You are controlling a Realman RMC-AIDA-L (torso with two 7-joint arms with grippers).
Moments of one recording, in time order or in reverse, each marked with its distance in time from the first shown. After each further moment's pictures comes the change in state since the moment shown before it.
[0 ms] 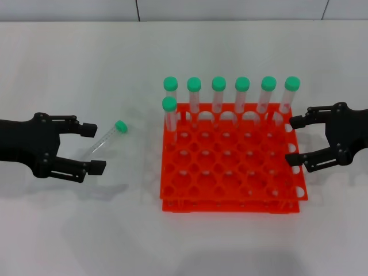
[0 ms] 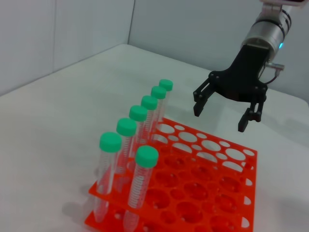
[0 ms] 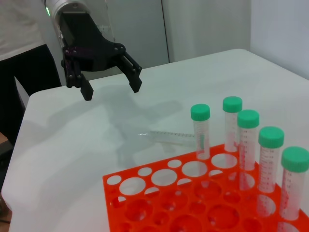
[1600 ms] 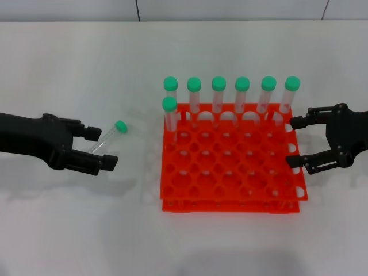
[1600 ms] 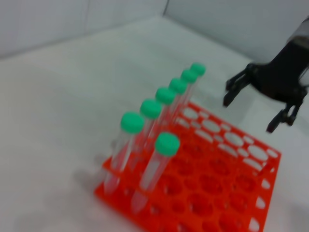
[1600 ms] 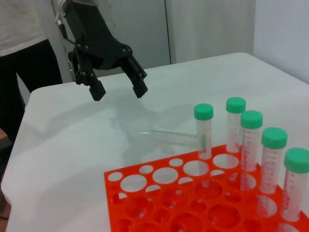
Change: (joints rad) left arm 0.010 -0.103 0.044 0.298 0.119 0.014 -0.386; right arm -0.011 0.004 0.002 0.000 0.005 0.003 -0.046
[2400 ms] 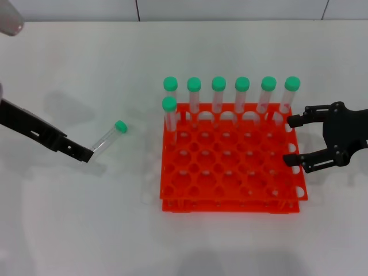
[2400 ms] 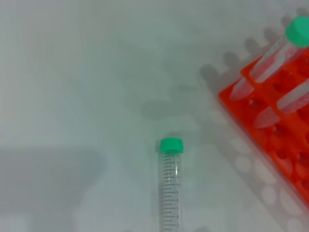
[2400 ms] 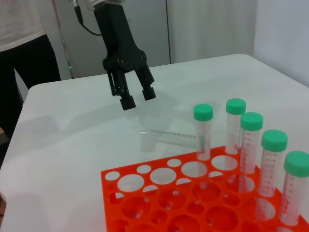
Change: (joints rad) left arm -0.152 0.009 0.187 0.069 0.407 -0.095 -0.460; right arm 0.005 0.008 -0.002 -0.001 -0.005 0.014 -0.020
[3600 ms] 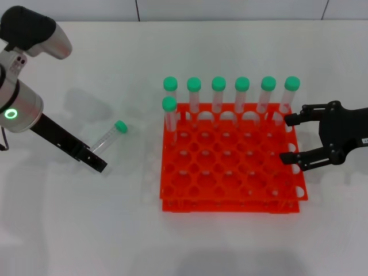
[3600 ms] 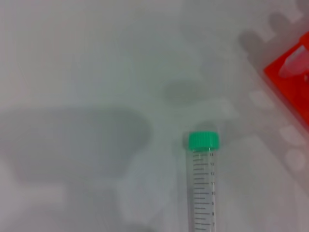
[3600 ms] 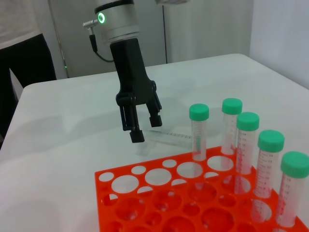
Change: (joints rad) left arm -0.091 -0.013 0.117 -0.274 0.090 -0.225 -0.030; right arm 0.002 0.009 -0.006 0.002 0.000 0.025 -0.001
